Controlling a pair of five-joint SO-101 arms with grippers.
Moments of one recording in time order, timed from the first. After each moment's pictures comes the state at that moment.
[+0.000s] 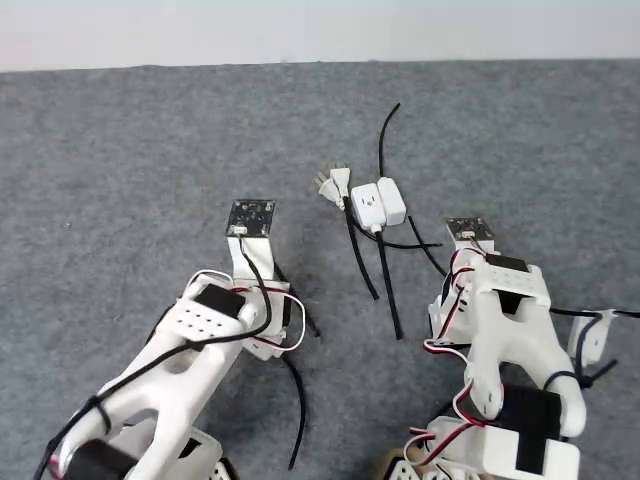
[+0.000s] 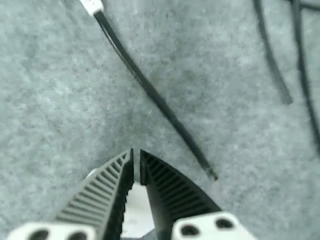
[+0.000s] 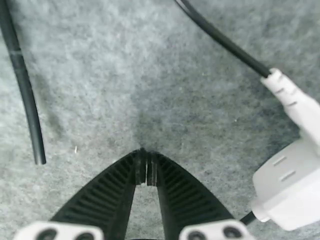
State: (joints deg) left arm 19.6 -24.7 58.0 49.3 24.1; right arm 9.8 -7.0 47.2 61.4 14.2
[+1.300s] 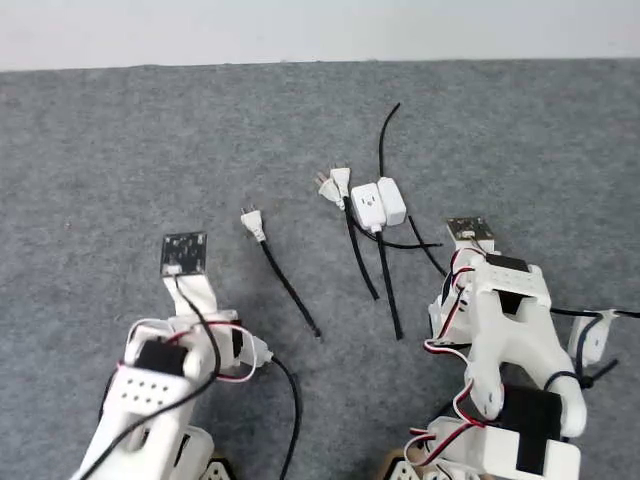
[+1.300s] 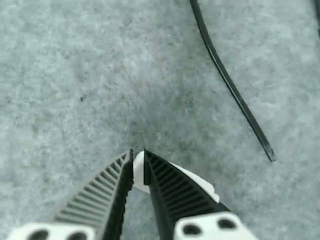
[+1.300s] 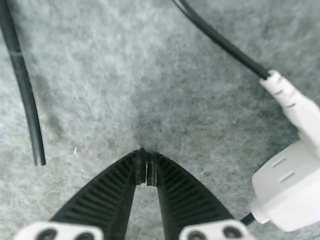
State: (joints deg) left arm 7.3 -49.8 75.7 55.8 19.6; right arm 9.8 -7.0 47.2 61.0 14.4
